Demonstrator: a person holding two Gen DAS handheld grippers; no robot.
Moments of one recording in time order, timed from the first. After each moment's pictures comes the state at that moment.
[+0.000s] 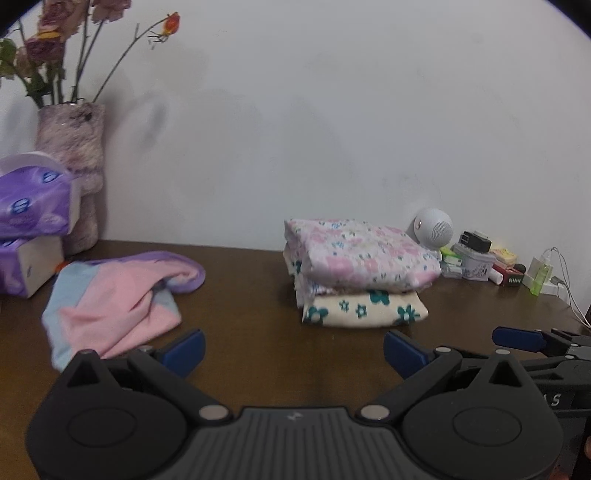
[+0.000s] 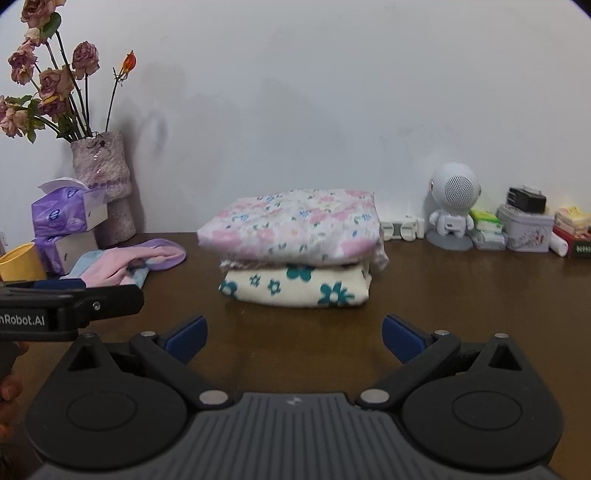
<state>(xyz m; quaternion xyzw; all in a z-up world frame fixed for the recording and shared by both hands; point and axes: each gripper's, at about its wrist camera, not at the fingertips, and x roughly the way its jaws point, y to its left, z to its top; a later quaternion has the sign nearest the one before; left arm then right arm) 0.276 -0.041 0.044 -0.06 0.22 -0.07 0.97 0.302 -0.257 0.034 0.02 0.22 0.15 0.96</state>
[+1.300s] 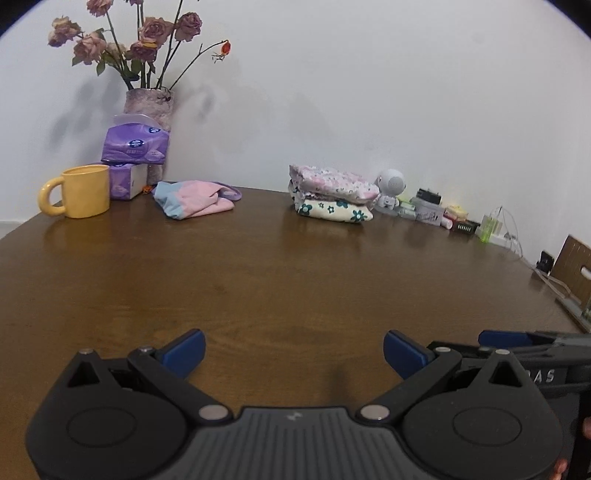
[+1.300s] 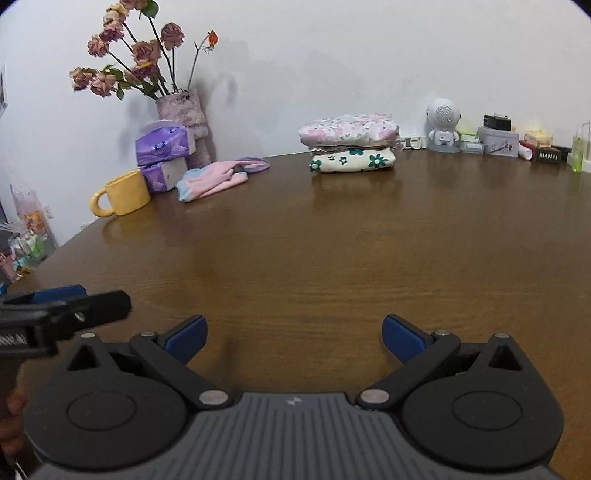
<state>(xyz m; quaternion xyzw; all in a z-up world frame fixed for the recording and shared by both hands) -0.011 -0.012 0.025 -0.06 0.25 -0.08 0.96 0.033 -0.249 0.014 0.04 0.29 0.17 0.94</state>
